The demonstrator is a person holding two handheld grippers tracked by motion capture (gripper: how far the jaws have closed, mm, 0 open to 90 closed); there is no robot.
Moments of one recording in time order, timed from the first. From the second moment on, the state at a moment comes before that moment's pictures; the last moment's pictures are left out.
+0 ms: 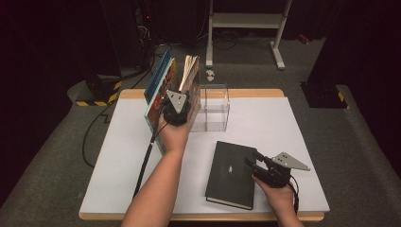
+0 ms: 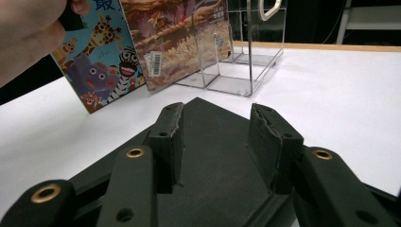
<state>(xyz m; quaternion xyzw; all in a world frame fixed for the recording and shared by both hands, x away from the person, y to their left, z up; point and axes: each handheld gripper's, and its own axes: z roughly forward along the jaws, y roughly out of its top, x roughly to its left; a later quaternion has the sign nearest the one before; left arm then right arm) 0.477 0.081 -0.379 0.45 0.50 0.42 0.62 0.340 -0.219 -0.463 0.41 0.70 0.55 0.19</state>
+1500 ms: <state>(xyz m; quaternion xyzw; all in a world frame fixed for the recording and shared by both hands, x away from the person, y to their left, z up) 0.453 0.089 -0.392 0.47 0.54 0.38 0.59 0.339 -0.210 -0.468 0.40 0.72 0.54 0.19</state>
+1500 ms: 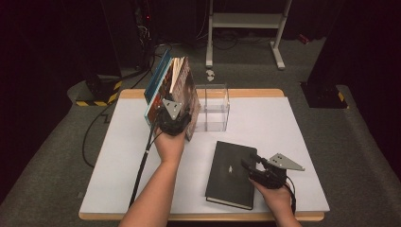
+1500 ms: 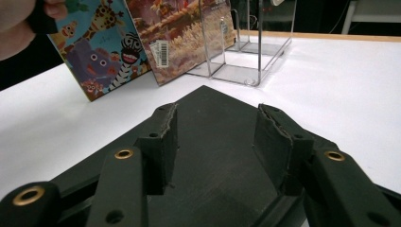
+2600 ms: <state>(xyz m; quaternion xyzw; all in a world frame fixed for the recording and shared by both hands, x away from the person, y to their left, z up) 0.368 0.094 -0.429 0.53 0.52 0.29 0.61 0.340 -0.210 -0.471 0.41 0.72 0.53 0.19</state>
